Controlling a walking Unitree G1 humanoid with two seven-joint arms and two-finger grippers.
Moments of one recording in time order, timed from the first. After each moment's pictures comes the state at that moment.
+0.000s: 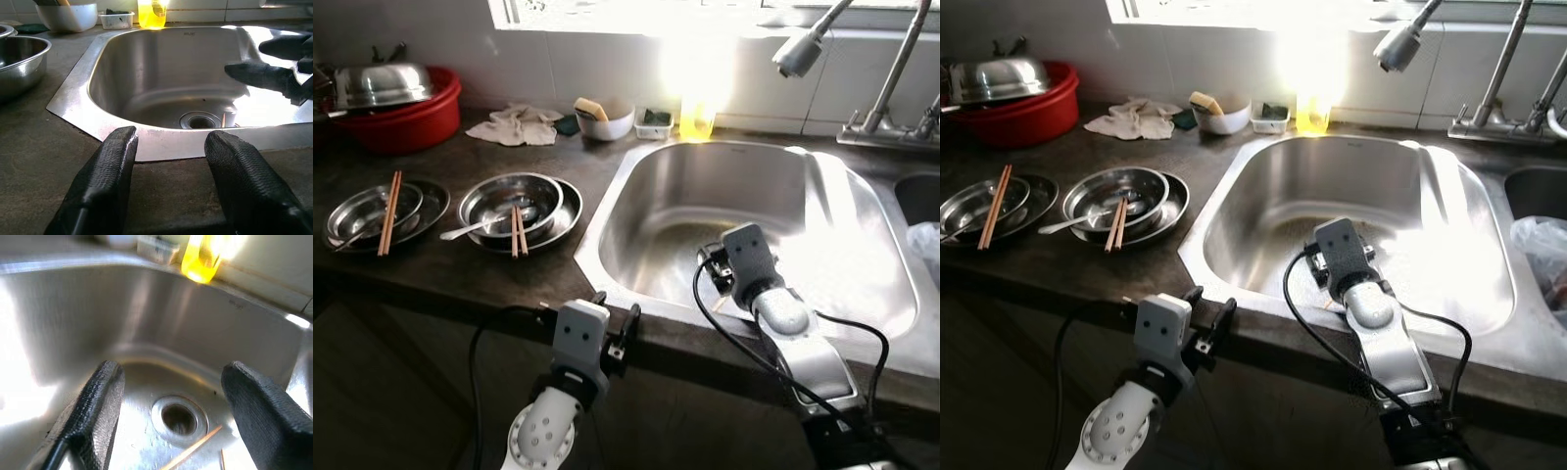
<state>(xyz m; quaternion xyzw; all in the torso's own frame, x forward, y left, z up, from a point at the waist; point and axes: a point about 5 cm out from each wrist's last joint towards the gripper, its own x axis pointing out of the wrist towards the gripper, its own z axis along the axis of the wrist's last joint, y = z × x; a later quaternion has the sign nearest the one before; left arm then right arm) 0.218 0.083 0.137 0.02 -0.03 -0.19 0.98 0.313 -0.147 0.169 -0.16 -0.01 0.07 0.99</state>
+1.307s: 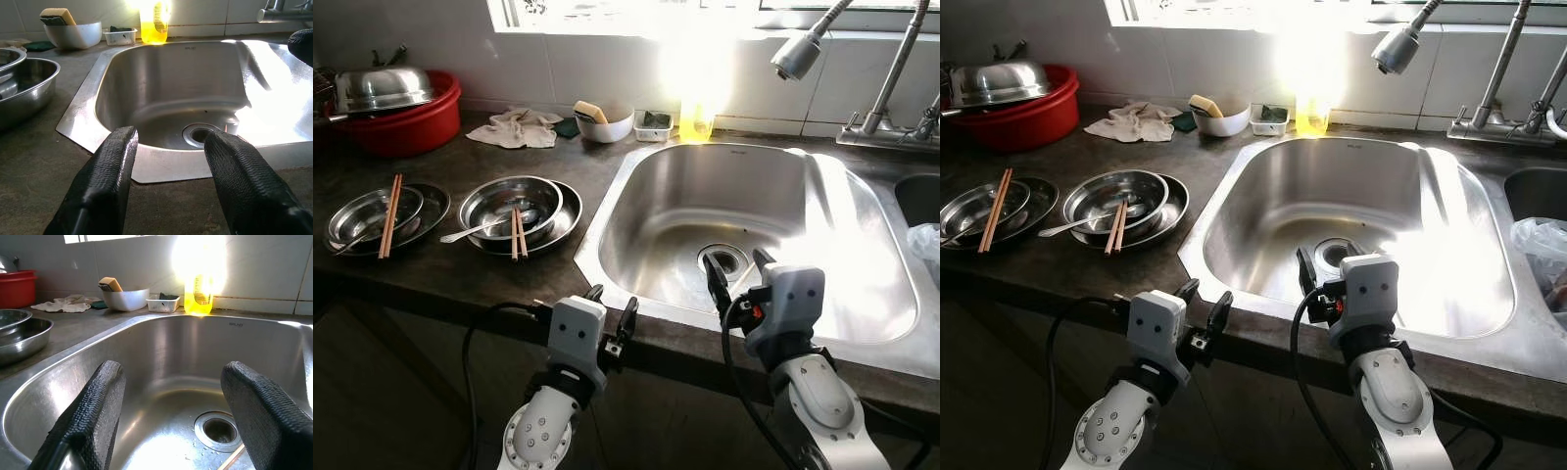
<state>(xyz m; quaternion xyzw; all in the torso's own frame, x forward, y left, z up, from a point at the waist) 0.216 0.085 0.147 0.02 -0.05 -0.18 0.98 0.234 -0.133 0.182 0.00 -0.09 0.07 0.99</state>
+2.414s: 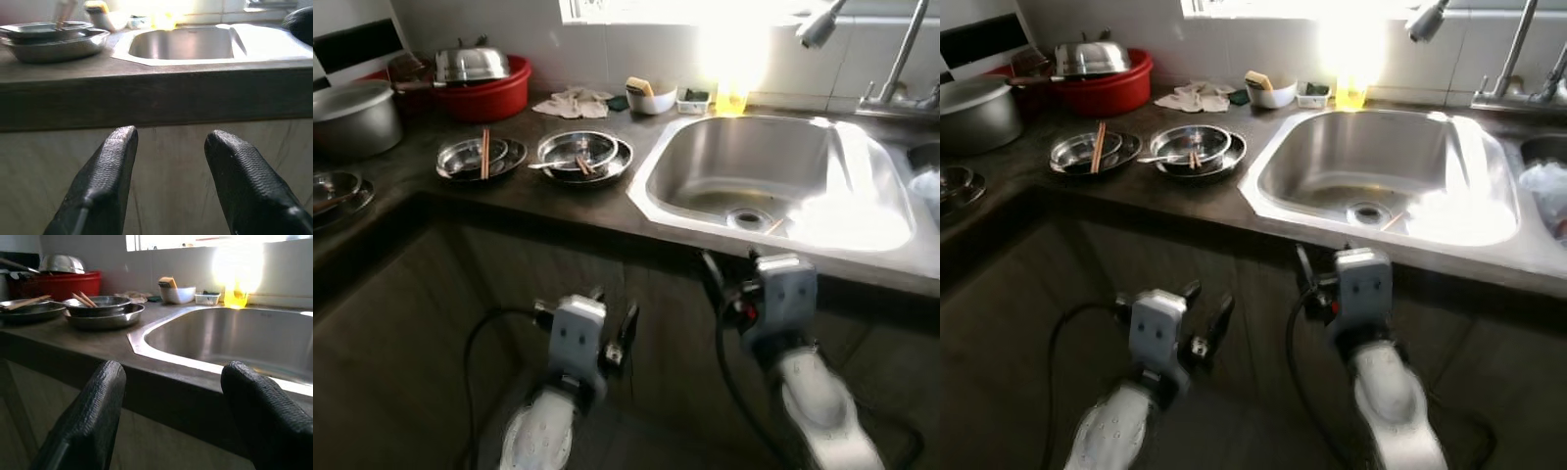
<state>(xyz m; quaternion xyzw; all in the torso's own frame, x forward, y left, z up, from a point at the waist) 0.214 0.091 0.139 0.03 -0.03 -0.18 0.98 0.236 -0.121 0.180 0.00 -0.08 0.09 0.99</state>
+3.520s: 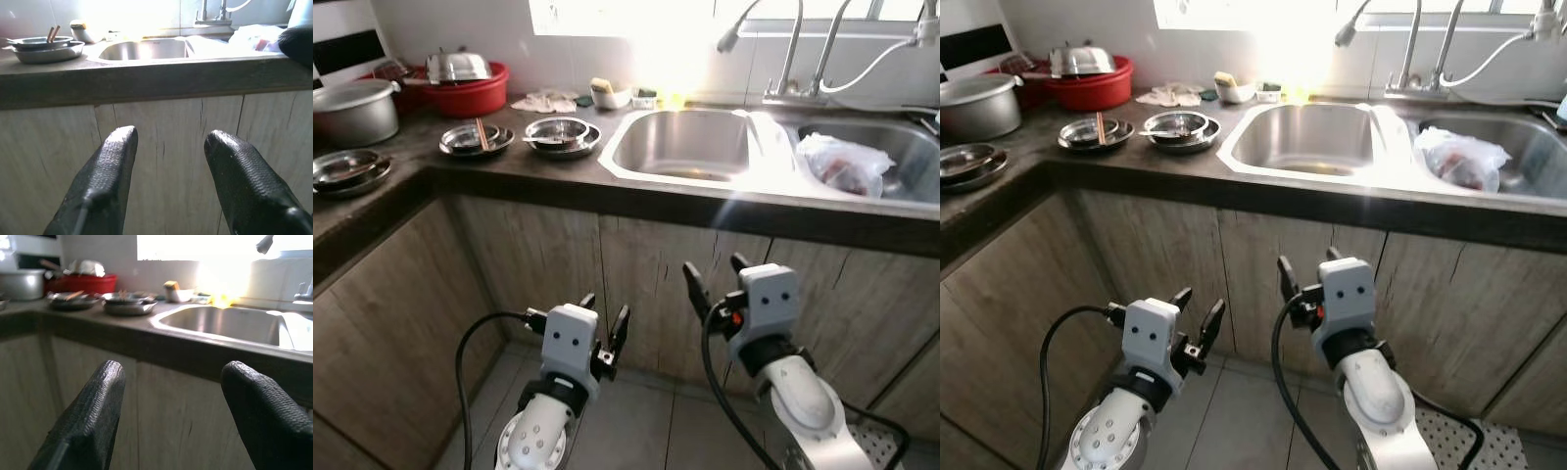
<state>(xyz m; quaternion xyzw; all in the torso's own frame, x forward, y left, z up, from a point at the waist) 0.213 0.084 0.138 0.01 -0.03 -0.18 0.98 0.234 -0.119 0.174 -0.02 -0.07 0.11 0.99</state>
